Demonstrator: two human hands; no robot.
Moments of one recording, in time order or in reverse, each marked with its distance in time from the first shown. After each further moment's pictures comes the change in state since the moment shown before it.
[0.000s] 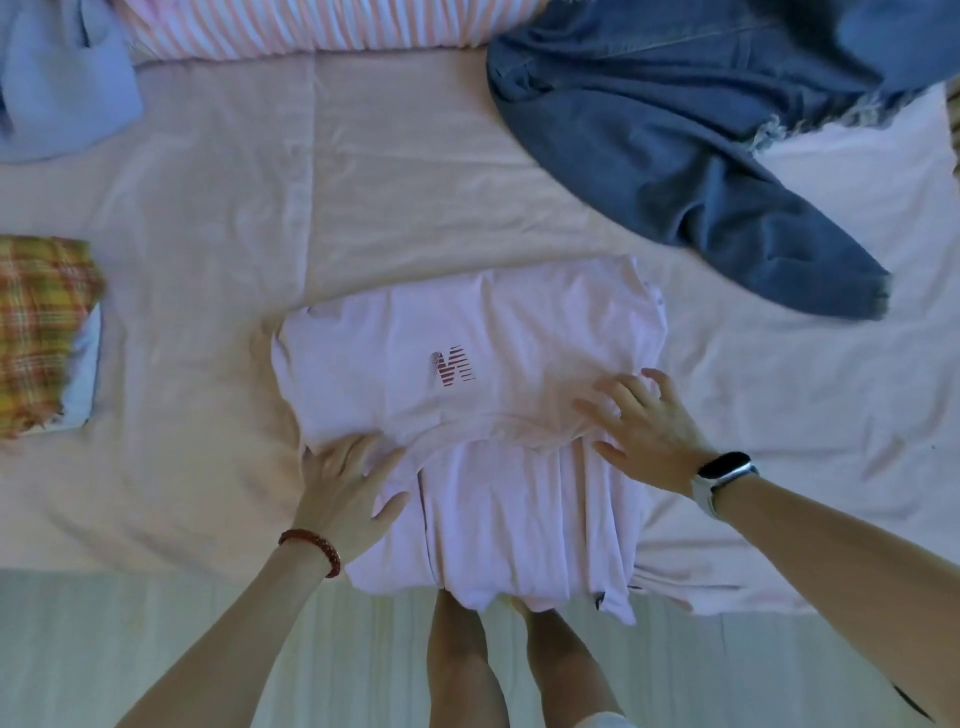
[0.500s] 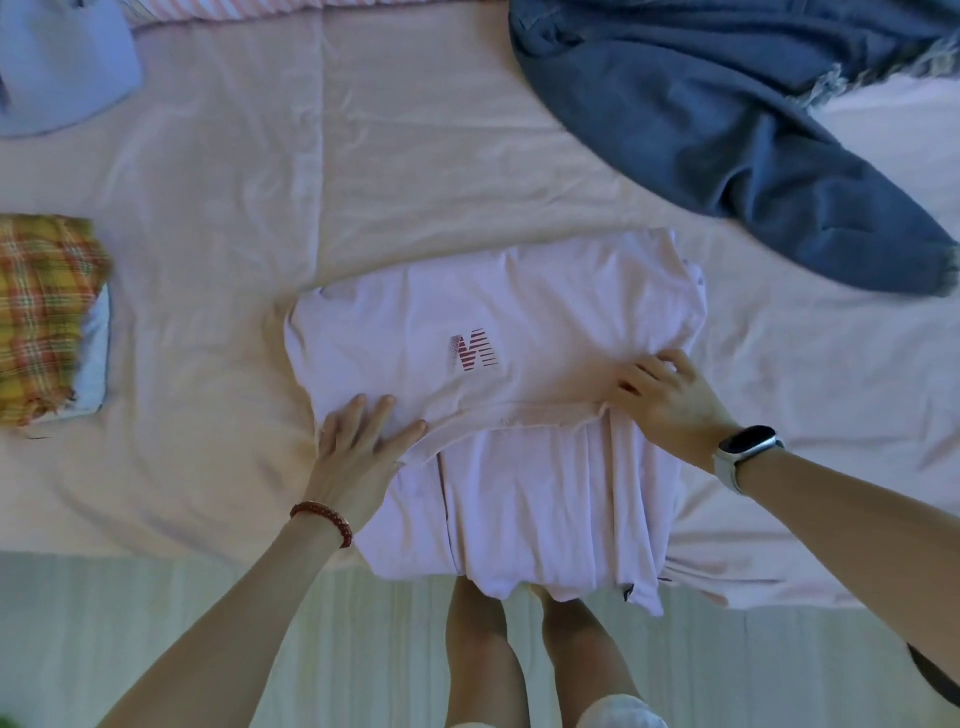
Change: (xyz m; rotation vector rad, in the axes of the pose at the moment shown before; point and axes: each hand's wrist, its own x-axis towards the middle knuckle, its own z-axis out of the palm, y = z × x) left_hand 0.018 -0.022 0.016 0.090 0.034 0.099; right_hand 0.021 0.001 0.020 -0.018 0.209 -0.105
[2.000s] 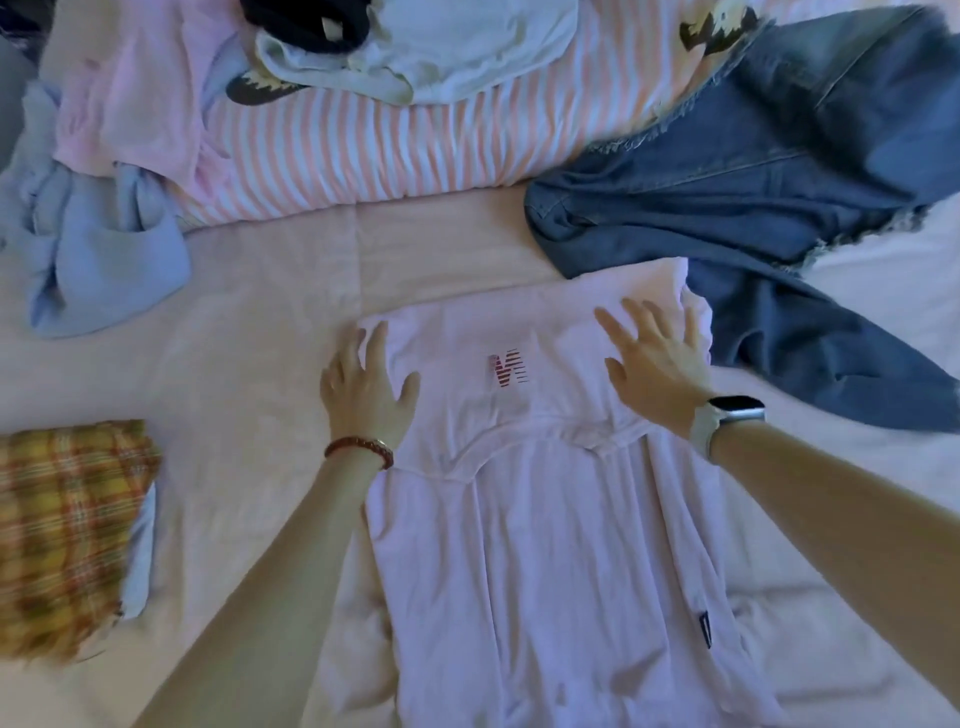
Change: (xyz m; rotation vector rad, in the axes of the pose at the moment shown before) left_hand 0.195 -0.088 -0.149 -0.503 0.286 -0.489; right_hand 0.202 0.074 -0.058 0.112 -0.392 0.720
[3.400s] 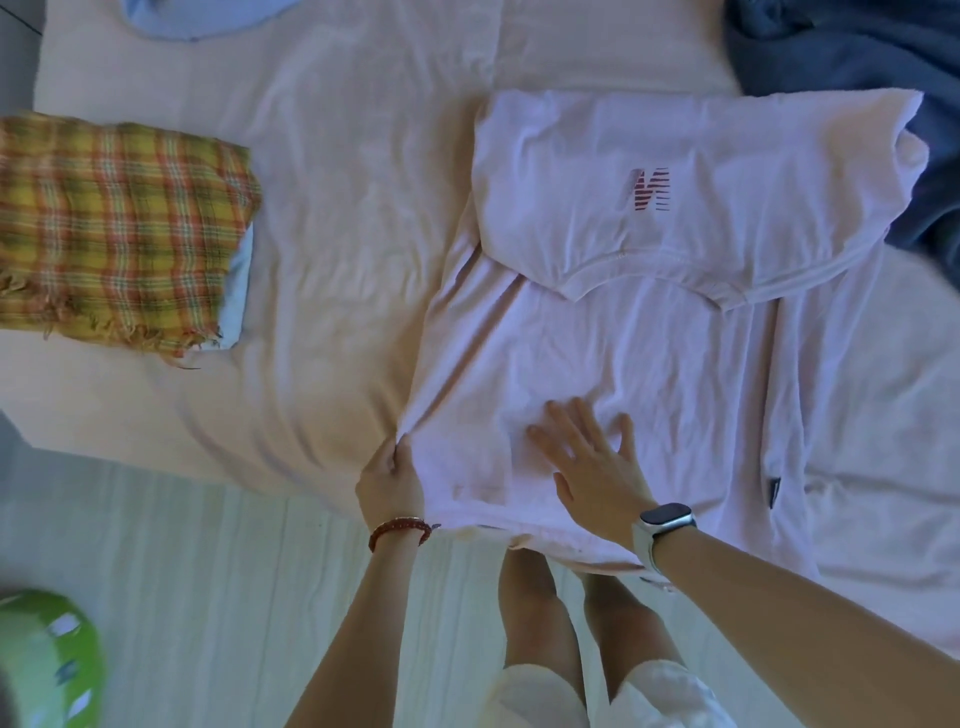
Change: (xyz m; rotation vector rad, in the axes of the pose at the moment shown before) left_hand -0.258 -0.125 0.036 -0.524 0.163 -0.868; right_hand -0.212 -0.144 0.150 -0.066 -0.232 -0.508
